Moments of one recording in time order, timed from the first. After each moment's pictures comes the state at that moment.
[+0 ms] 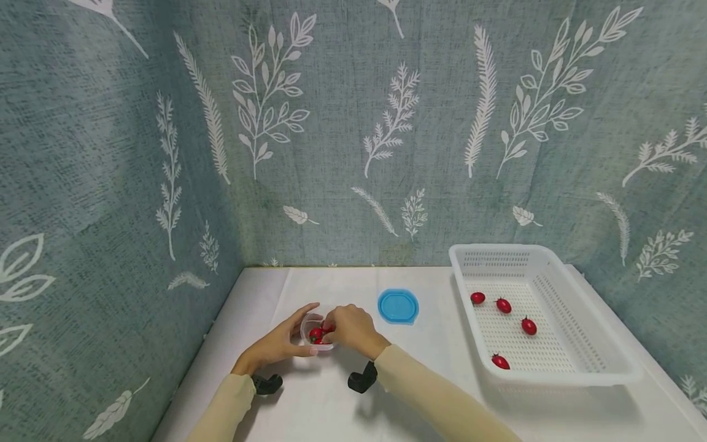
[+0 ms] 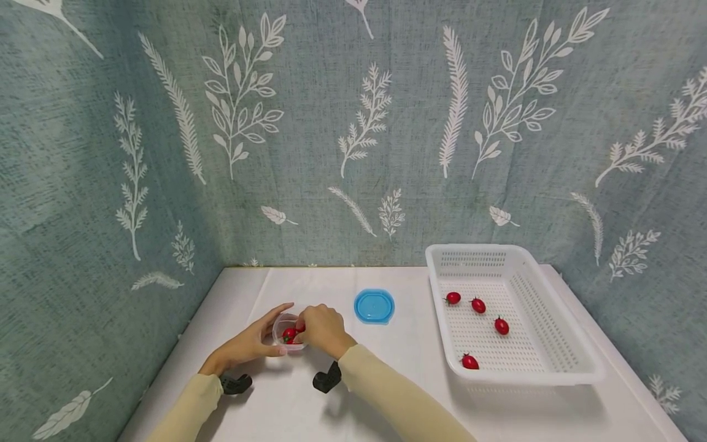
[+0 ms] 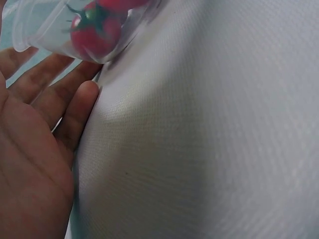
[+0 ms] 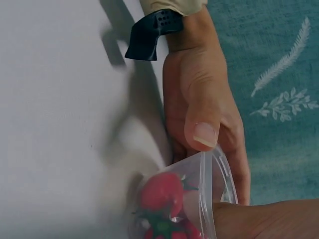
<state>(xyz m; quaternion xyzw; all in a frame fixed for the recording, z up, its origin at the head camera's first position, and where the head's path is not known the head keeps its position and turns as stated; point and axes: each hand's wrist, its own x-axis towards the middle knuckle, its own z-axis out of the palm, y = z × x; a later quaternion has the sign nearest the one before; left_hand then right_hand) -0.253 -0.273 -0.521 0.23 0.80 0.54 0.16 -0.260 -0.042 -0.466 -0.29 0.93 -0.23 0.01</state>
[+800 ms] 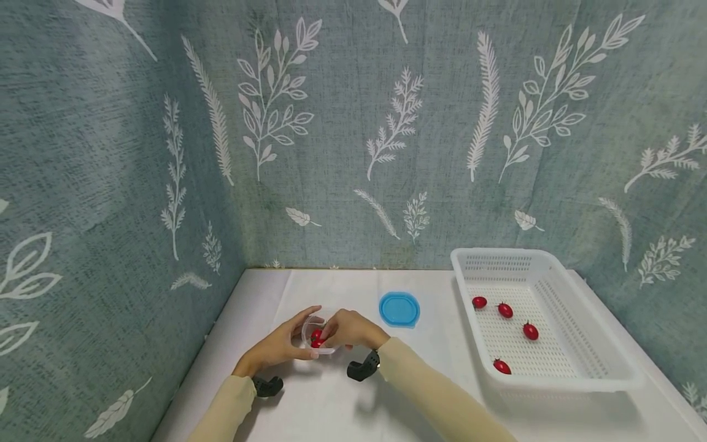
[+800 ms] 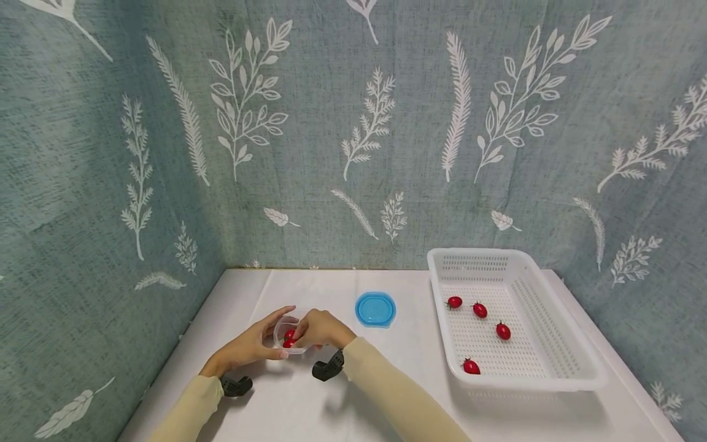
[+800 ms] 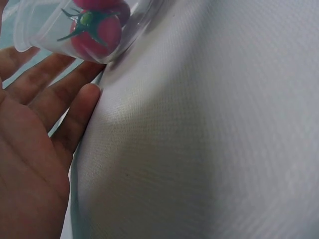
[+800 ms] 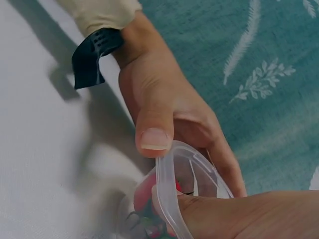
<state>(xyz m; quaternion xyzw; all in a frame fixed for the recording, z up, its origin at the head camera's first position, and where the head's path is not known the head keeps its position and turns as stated) -0.251 -0.274 -0.521 0.23 0.80 0.53 0.16 -0.270 -0.038 -0.463 -0.26 0.86 -0.38 0.22</state>
